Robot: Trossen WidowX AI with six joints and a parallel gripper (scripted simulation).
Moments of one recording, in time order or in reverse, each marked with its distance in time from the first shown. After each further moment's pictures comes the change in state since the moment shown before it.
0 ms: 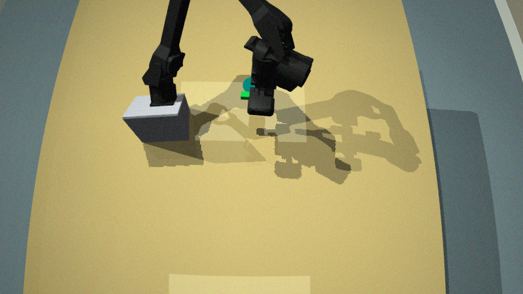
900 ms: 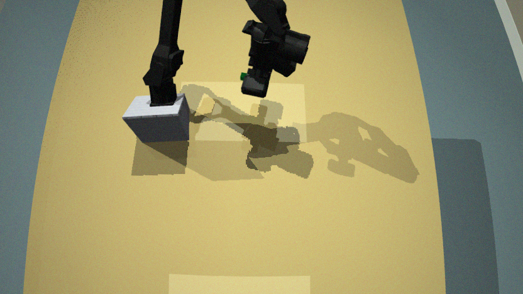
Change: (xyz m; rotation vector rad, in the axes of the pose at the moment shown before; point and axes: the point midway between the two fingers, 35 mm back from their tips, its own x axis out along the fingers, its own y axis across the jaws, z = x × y) arm -0.003 0.051 -0.007 0.151 -0.005 0.021
